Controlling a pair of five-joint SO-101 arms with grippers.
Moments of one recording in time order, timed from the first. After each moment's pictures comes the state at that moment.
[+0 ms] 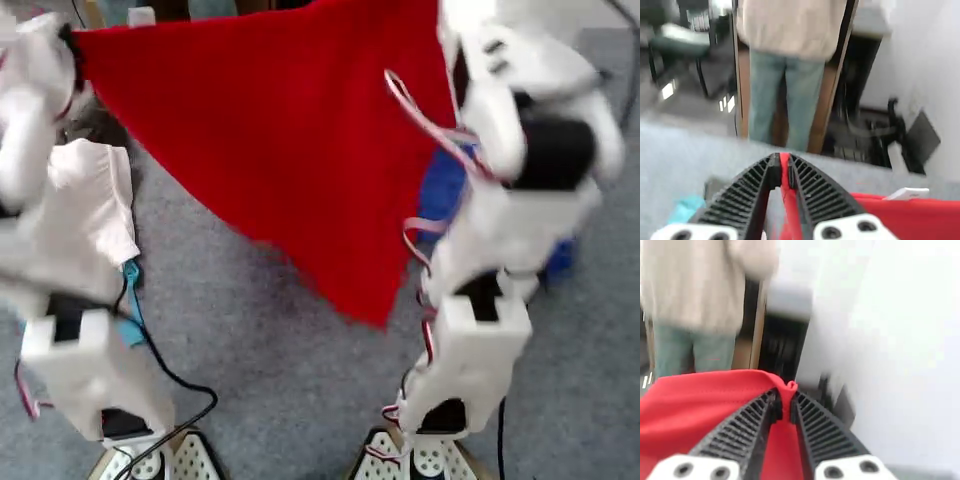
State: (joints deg) left arm -14.2 9.7 -92.6 100.9 4.5; right arm 0.5 16.7 -92.4 82.9 8.7
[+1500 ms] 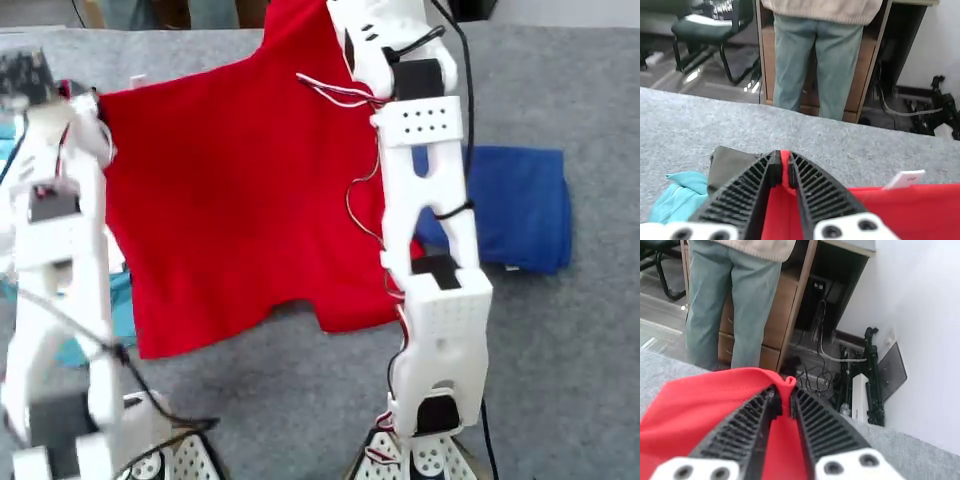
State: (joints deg) left arm -19.0 -12.9 24.3 12.1 0.2; right arm -9.1 35.1 -57.5 45.8 14.2
